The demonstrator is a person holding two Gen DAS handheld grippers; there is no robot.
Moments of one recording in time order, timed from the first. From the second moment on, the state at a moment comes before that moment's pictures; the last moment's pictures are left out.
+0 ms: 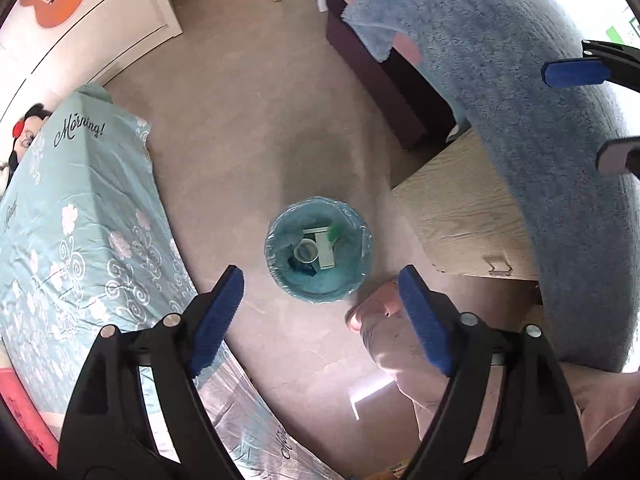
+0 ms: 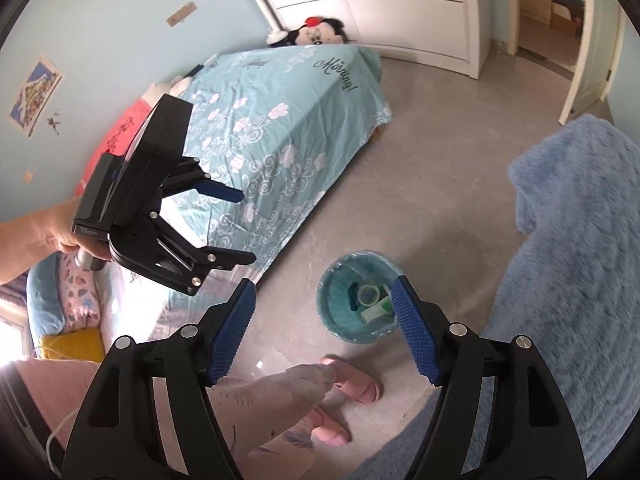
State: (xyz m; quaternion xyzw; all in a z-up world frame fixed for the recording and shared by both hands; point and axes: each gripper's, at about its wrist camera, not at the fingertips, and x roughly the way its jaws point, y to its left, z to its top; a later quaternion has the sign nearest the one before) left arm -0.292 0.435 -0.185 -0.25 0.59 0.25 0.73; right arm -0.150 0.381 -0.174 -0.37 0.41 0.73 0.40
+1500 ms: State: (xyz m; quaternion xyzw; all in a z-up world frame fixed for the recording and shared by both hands) left arm -0.023 0.234 -0.073 0.07 0.52 -0.04 0.85; right arm 0.025 0.045 -0.085 -0.18 0.42 0.48 0.75
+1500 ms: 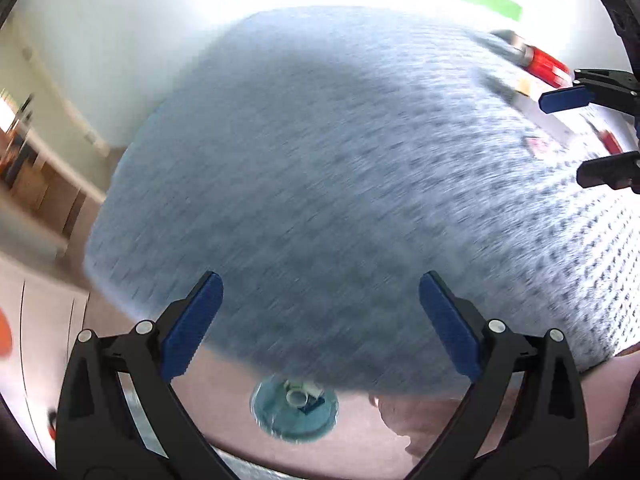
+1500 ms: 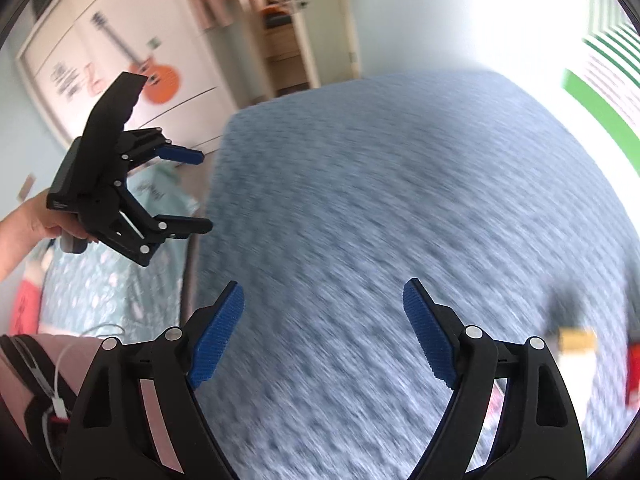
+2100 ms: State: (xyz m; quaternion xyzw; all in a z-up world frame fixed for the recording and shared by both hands) left arm 0.046 0.064 -0.074 0.21 0.48 -0.26 0.81; right arm 0.031 -0.129 -0.095 -0.12 0.44 0.32 0.83
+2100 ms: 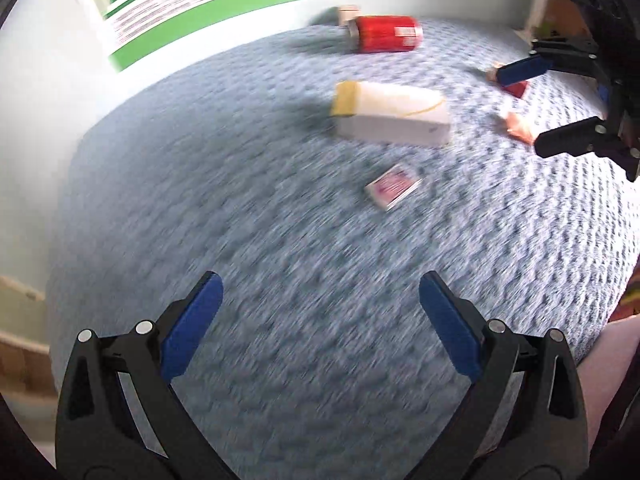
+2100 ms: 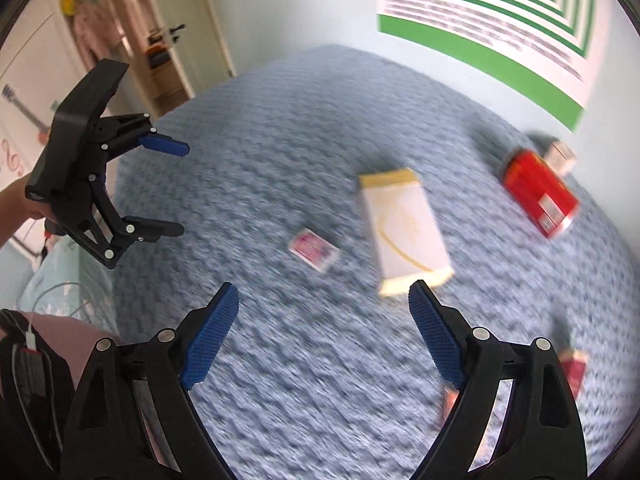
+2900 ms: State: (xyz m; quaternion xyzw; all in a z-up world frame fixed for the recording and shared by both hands) left arm 0.106 -0.016 -0.128 0.29 0.46 -0.38 0.75; right arm 0.101 -0.144 -0.151 -0.15 0.46 0.35 0.80
